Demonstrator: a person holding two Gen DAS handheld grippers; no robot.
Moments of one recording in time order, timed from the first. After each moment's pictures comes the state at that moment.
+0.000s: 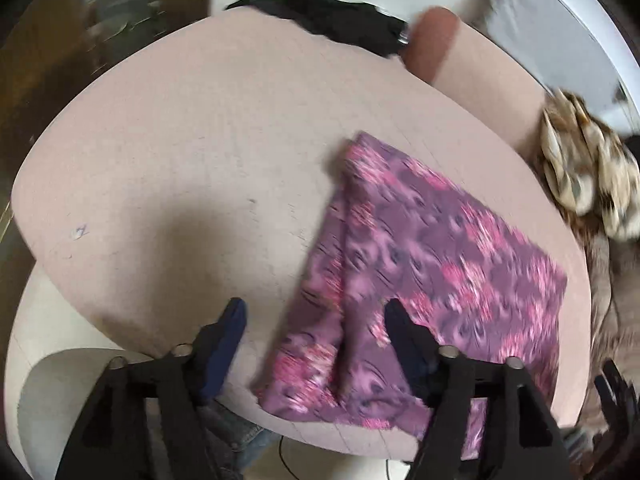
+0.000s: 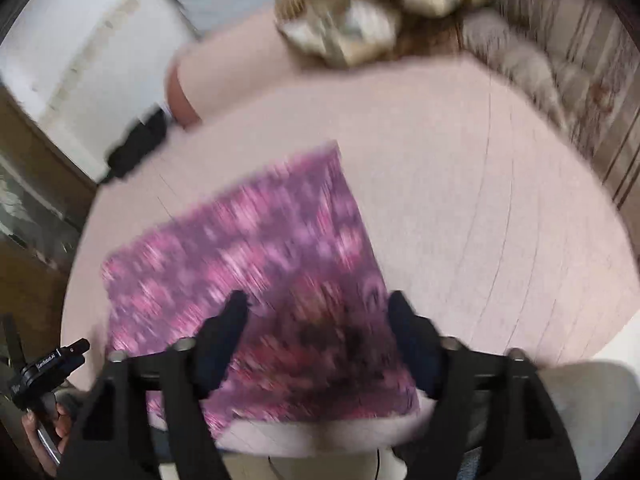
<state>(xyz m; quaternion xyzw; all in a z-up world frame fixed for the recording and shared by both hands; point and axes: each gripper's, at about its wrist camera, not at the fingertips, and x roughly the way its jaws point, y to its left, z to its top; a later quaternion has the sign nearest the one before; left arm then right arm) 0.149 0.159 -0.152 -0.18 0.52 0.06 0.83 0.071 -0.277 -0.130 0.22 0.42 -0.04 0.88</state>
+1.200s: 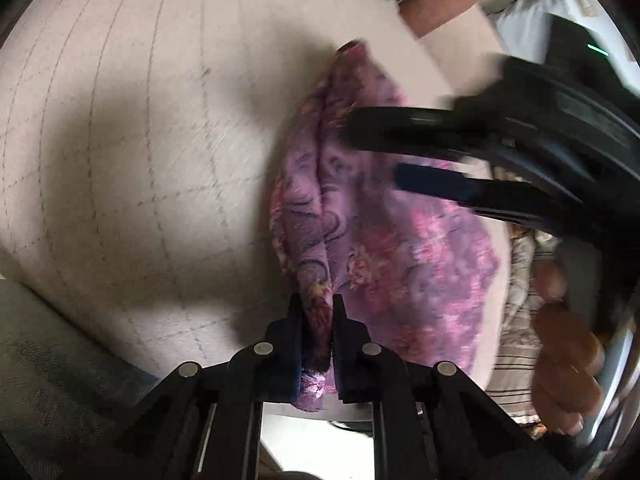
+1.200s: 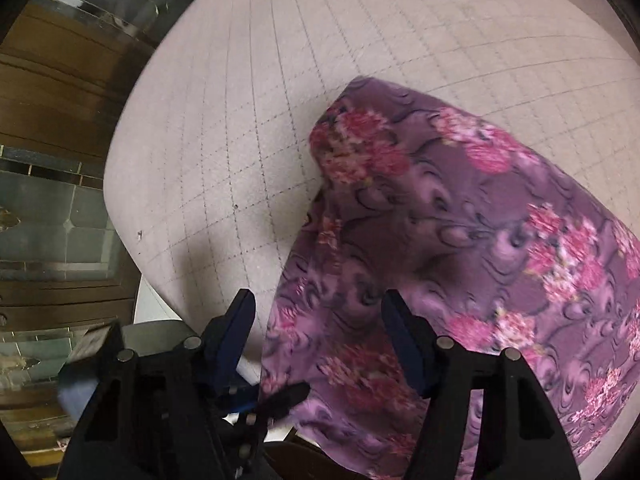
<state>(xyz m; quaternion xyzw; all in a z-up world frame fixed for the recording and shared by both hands) 0.158 0.148 -0.216 -0.36 0.58 -0.09 0.73 0.282 0.086 -0.175 0.02 0.69 0.25 0.68</state>
